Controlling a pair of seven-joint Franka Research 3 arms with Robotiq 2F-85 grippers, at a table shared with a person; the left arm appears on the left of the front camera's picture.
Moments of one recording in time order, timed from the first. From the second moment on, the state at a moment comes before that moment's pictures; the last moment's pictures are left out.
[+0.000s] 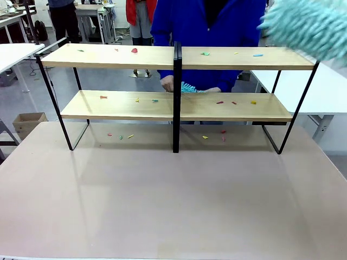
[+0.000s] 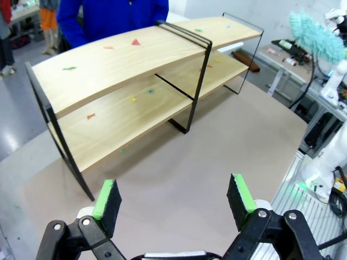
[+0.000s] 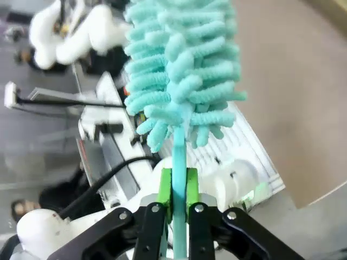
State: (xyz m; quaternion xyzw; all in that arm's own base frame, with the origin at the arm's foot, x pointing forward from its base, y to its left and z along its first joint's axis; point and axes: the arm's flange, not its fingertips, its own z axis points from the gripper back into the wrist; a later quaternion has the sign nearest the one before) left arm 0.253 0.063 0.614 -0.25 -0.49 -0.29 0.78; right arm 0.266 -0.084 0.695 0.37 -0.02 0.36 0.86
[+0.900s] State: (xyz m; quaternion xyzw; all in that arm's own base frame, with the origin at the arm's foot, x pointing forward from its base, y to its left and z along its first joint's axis) left arm 0.252 0.063 0.614 -0.25 -0.49 -0.29 0.78; right arm 0.290 0.141 0.632 0.17 0.20 0.50 0.83
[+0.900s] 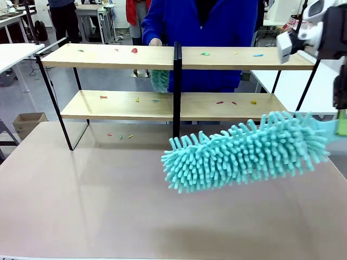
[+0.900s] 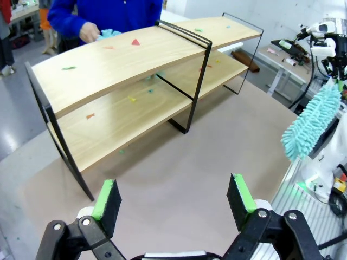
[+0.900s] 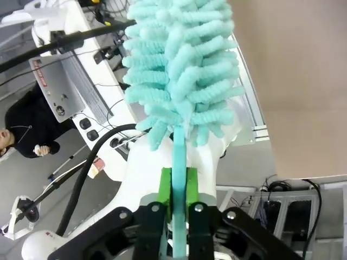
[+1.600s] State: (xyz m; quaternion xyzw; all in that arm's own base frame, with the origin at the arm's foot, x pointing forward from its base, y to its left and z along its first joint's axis) left arm 0.253 0.063 0.614 -0.25 -0.49 -0.29 0.78; right arm 0.353 0.267 0.519 0.14 0.22 0.48 0.84
